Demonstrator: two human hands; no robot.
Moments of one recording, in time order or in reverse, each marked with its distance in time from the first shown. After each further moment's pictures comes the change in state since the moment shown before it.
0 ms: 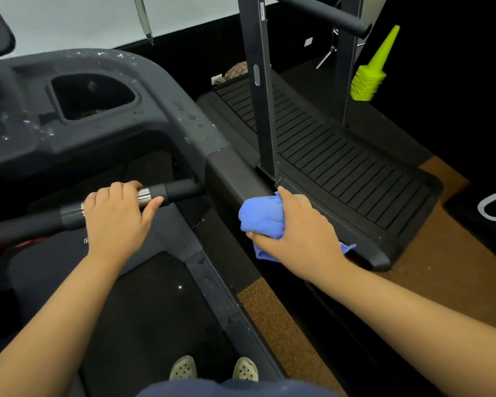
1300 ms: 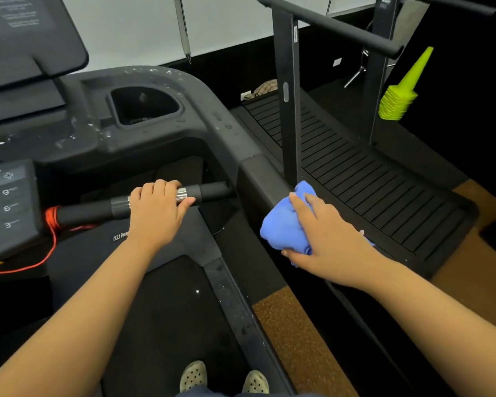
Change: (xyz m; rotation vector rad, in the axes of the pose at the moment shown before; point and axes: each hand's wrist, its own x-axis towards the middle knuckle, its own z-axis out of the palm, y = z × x) left_hand 0.001 -0.008 0.002 0.037 -0.060 0.058; right_hand 0.000 0.012 -0.009 -0.247 -0.179 -0.289
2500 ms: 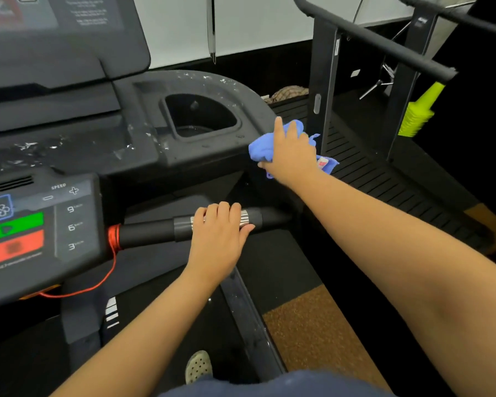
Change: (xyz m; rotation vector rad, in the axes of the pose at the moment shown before) left_hand -0.002 -0.010 0.004 -0.031 0.107 0.069; right_hand 0.263 -0.096 -0.011 -0.226 0.208 0.238
